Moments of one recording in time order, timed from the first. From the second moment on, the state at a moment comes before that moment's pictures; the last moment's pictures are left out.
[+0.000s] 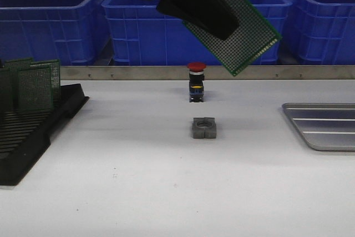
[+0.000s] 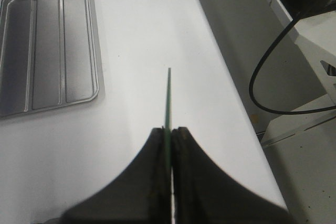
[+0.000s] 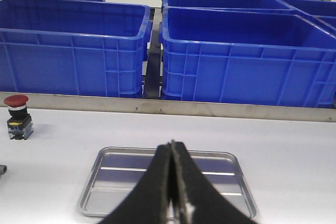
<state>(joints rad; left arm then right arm) -0.53 1.88 -1.60 -0.90 1.22 1.58 -0.07 -0.01 0.03 -0.06 -0.01 0.01</state>
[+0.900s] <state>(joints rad) -0.53 1.88 -1.60 -0.90 1.22 1.58 0.10 0.62 -0.51 0.35 0.58 -0.30</state>
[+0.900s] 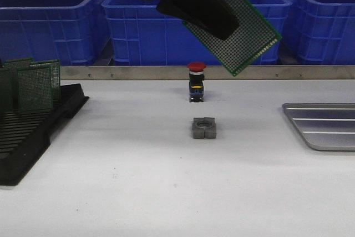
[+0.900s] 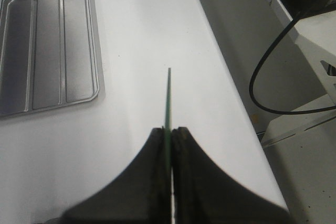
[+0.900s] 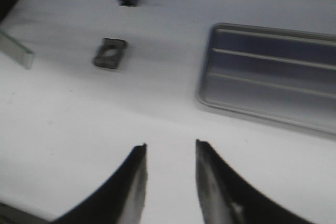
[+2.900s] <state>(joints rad) -0.49 1.88 -1.63 -0.90 1.21 1.59 -0.04 1.59 -0.92 0.67 0.64 -0.73</state>
